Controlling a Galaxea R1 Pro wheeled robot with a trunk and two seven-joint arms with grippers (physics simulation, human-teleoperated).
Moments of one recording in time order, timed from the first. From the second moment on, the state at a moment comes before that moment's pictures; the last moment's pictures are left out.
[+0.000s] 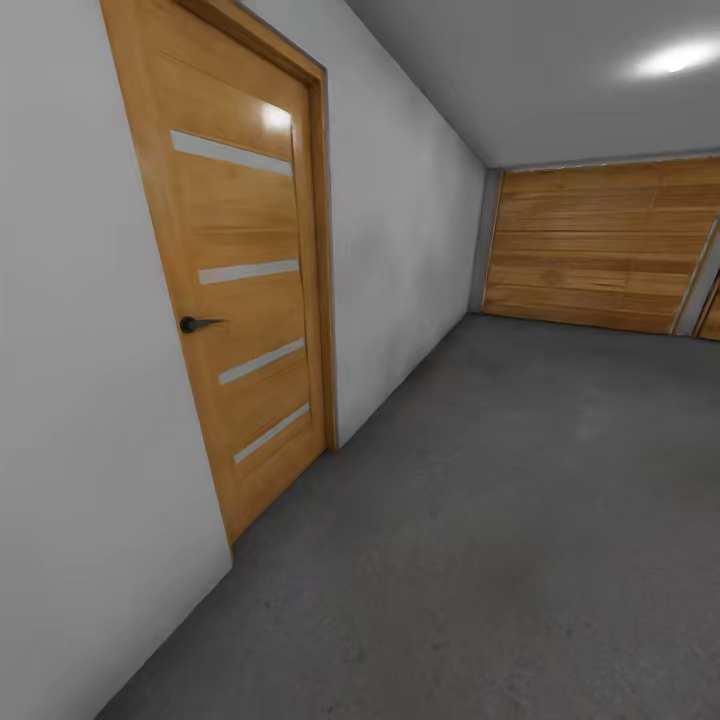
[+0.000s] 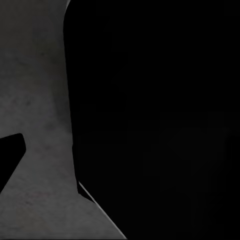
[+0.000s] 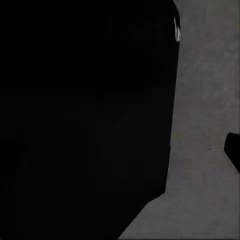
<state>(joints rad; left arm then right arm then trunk) 0.00 0.00 0.00 0.00 0.00 0.00 0.00 0.00 0.00 0.00 0.00 0.00 0.00 0.00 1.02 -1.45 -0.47</state>
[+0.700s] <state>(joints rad) -0.01 -0.03 0.03 -0.04 0.05 -0.05 0.00 0.00 -0.01 0.00 0.00 0.03 -0.09 0.00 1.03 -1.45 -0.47</state>
